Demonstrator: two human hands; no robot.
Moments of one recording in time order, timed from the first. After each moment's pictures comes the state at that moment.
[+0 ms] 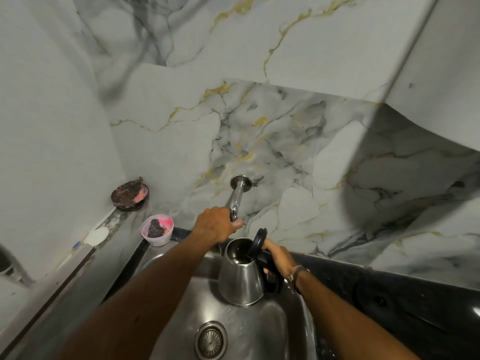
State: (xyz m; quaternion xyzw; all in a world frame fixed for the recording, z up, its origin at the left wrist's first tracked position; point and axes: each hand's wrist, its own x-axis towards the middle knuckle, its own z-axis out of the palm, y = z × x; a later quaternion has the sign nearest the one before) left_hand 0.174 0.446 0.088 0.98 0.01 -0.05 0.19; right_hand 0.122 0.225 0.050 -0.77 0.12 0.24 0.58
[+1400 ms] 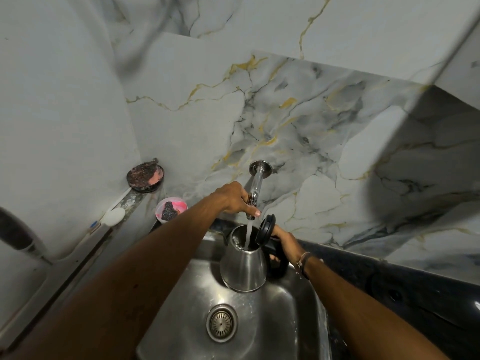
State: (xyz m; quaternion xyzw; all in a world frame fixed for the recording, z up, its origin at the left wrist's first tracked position) left_hand 0.200 0.477 0.106 0.91 -0.01 -0.18 0.37; right_hand 0.135 0.250 0.034 -0.78 0.07 0.24 0.57
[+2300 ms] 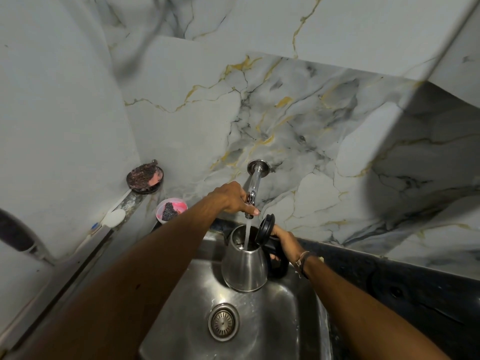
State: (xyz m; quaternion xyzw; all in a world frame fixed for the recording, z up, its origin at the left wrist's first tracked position) left_hand 0.199 0.474 0.108 0.93 0.00 -0.18 0.32; right_hand 0.132 0.250 0.035 -0.78 0.09 0.23 0.58
